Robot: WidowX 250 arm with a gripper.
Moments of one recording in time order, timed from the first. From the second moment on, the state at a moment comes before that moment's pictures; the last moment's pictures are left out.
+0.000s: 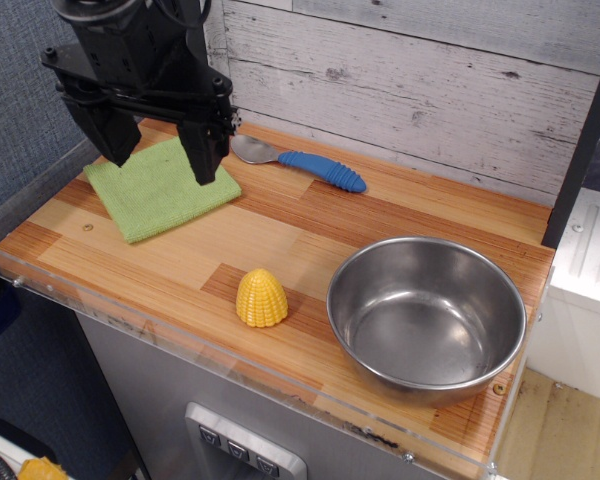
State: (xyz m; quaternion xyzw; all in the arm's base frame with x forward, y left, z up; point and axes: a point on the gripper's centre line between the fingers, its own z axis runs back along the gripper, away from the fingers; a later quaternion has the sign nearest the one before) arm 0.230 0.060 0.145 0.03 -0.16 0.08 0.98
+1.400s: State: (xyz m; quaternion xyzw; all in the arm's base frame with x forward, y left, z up) arm 0.297 0.166 0.095 0.04 -0.18 0.19 0.96
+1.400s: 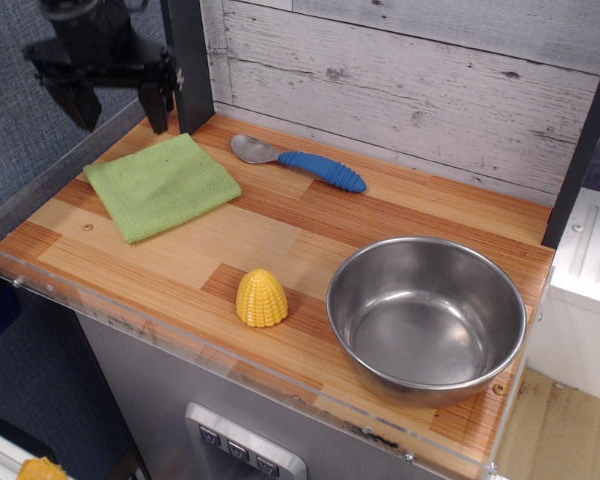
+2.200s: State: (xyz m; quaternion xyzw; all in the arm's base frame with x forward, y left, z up) arm 0.319 0.190 0.037 0.00 -0.13 0.20 0.97
